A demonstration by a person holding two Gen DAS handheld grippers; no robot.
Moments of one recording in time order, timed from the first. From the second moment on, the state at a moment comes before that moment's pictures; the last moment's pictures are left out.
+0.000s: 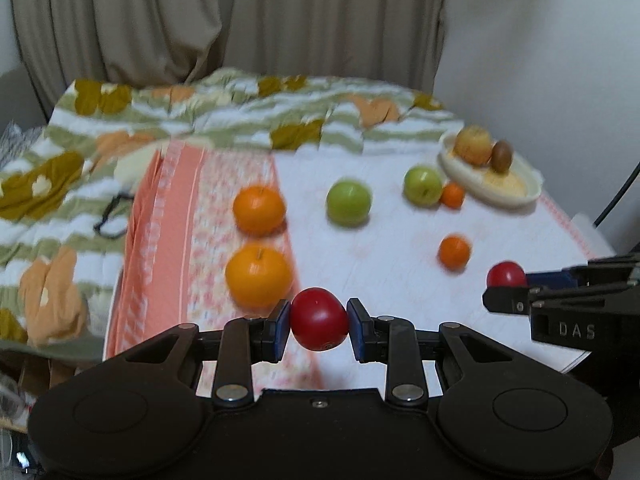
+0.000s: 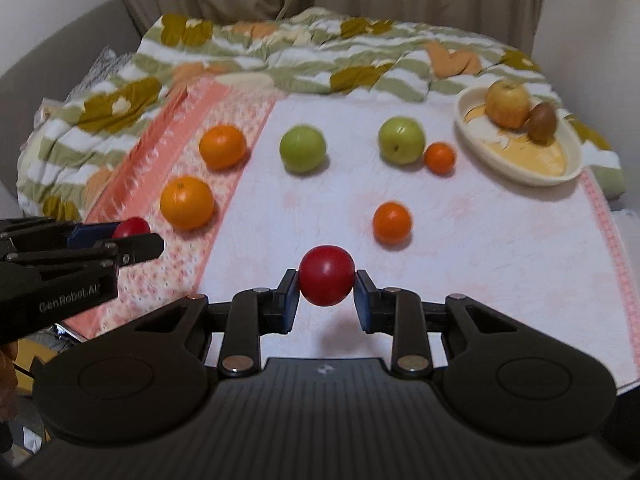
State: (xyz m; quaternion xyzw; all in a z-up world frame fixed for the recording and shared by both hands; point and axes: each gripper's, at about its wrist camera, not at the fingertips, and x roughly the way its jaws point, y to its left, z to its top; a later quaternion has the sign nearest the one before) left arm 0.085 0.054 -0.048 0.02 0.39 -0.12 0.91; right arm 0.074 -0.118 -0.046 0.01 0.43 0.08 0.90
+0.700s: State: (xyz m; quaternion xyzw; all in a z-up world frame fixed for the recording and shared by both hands) left arm 0.120 -0.063 0.030 0.00 0.31 -0.12 0.94; right arm 0.093 -0.275 0.019 -0.02 0.36 0.07 0.93
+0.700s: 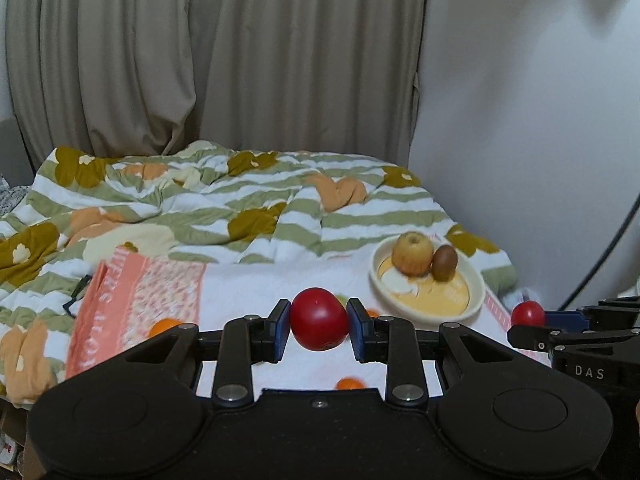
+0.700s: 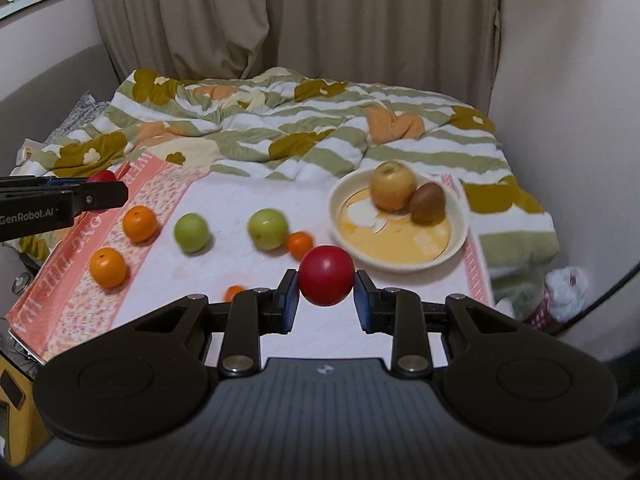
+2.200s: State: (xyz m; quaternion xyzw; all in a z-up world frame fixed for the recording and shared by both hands) left arm 0.348 -0.243 -0.095 0.19 0.39 -0.19 0.88; right arm 0.313 -0.412 -0.071 0.03 0.46 0.03 0.89
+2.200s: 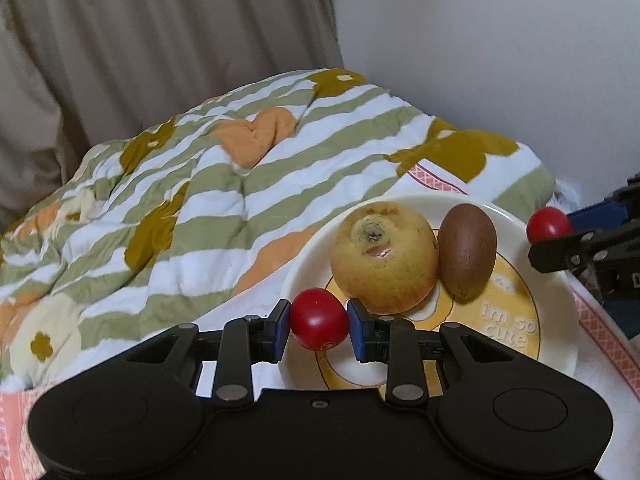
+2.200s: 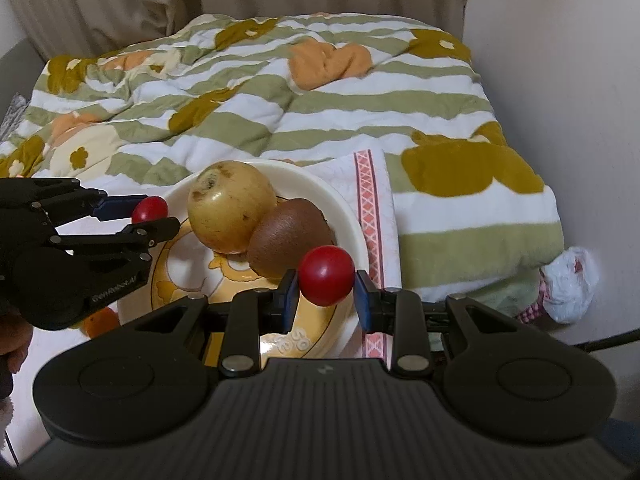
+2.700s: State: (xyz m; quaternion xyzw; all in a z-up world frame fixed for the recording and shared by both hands) left arm 0.329 -0.221 -0.072 0.16 0.39 -0.18 0.89; right arm 0.304 -0.418 -0.060 0.03 0.46 0.02 0.89
